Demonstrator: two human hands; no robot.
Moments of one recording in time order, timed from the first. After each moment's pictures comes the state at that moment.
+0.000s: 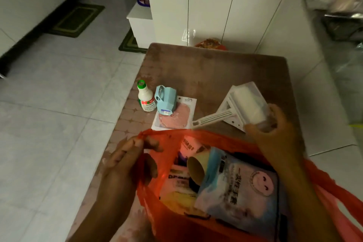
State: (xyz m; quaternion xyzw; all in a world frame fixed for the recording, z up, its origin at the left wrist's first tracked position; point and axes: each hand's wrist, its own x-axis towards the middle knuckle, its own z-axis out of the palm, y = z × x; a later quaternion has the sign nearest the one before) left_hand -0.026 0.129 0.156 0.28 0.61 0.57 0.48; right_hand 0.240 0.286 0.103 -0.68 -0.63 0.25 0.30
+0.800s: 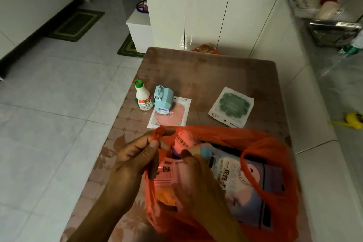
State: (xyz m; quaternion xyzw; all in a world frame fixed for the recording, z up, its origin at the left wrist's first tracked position) left_hand -0.001 0.113 0.169 0.41 0.56 0.53 0.49; right_hand 0.175 0.137 0.065 -0.49 -0.81 0.31 0.12
